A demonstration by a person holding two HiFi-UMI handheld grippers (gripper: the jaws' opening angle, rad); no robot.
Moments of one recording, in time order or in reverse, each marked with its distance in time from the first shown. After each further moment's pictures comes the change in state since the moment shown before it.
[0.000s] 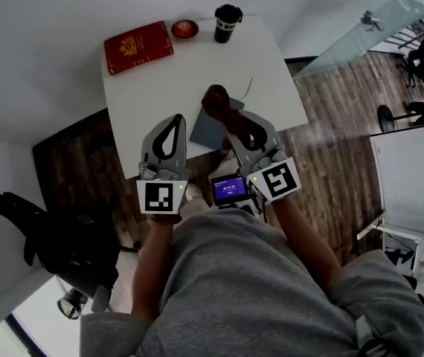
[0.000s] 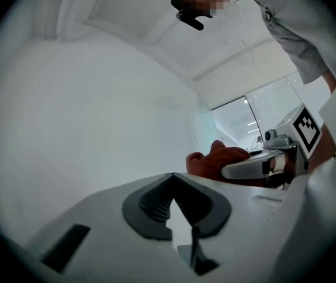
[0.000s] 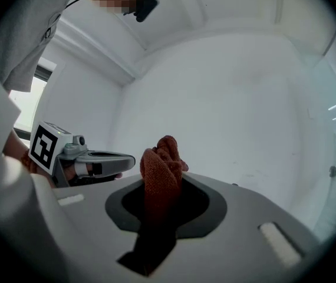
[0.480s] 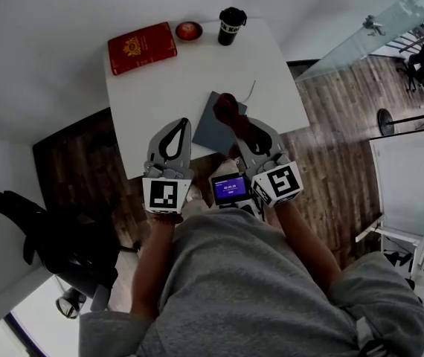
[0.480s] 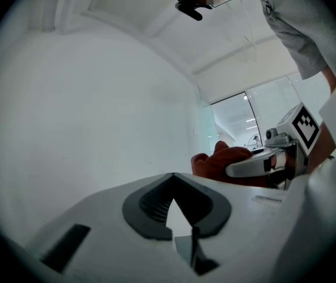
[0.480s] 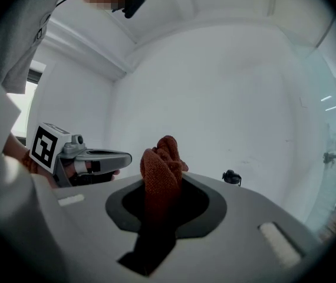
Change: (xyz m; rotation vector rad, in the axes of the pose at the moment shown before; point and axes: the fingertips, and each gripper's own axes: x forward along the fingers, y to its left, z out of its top) left arm 0.002 0.001 -0.022 -0.008 0.053 -0.025; right arm -0.006 -0.008 -0.029 0.070 0.059 -0.042
